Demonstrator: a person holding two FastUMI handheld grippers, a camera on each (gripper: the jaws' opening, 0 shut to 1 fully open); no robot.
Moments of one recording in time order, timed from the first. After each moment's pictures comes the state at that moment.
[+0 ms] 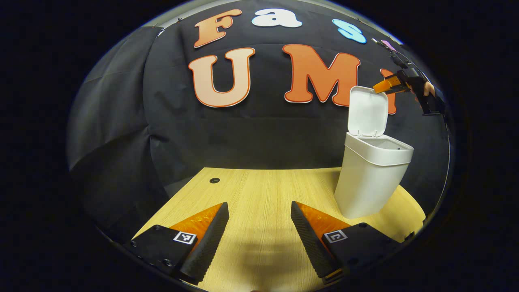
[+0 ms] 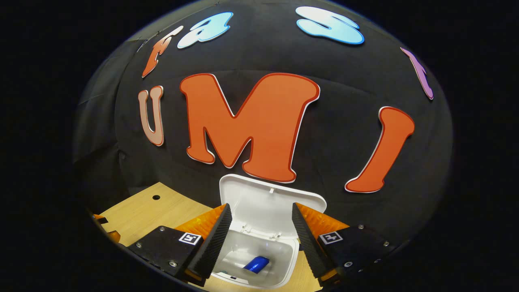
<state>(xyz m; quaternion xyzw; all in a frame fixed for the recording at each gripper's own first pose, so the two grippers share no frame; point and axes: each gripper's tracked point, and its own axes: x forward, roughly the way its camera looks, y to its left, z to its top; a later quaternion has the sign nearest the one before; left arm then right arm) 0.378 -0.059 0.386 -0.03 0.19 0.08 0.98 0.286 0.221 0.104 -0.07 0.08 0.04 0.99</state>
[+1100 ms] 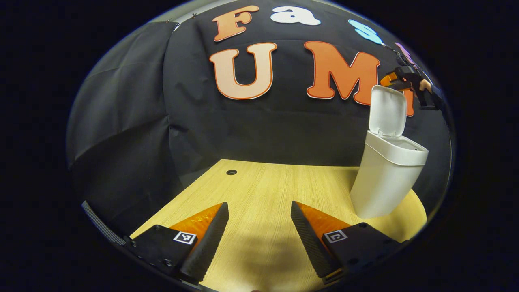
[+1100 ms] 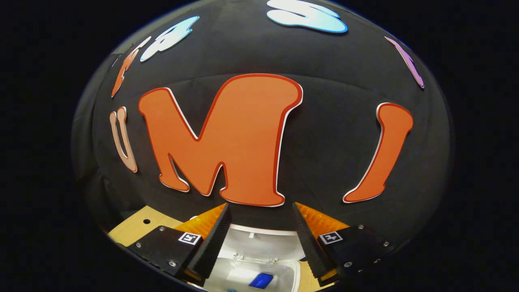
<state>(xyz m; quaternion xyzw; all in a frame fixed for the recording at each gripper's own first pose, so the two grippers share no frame) 0.365 -0.032 0.371 -0.05 0.21 0.14 0.97 0.354 0.204 0.121 0.00 0.06 -0.02 1.00</state>
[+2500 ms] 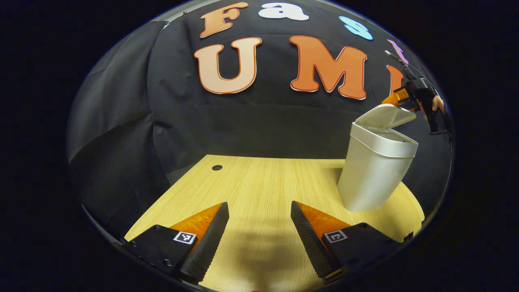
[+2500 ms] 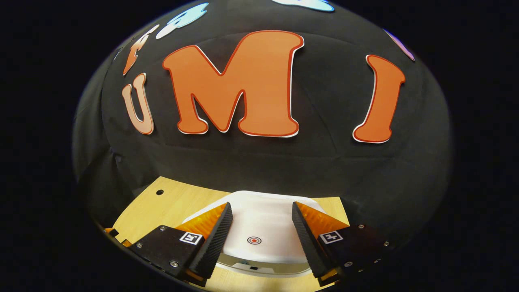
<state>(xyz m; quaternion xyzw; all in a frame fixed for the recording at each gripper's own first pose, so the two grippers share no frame) 0.370 -0.061 0.361 -0.05 0.23 0.08 0.97 0.264 0.235 -0.002 0.01 0.19 0.01 0.98</state>
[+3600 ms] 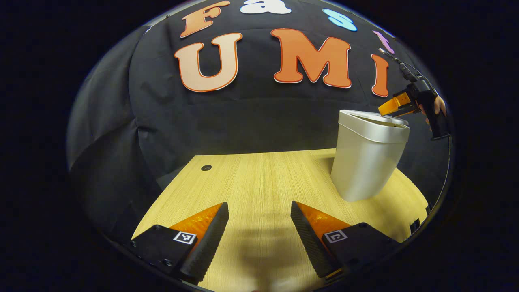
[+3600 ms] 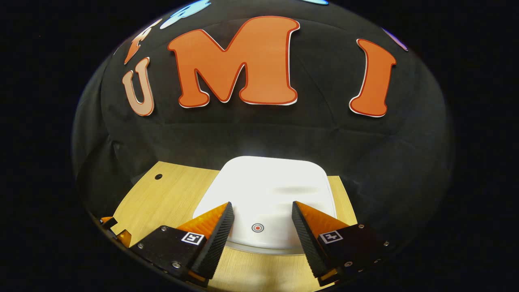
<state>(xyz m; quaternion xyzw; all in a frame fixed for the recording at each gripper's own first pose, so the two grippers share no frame) 0.374 -0.068 0.349 -0.02 0.25 0.03 0.97 0.224 0.244 -0.060 0.02 0.24 0.00 0.97</state>
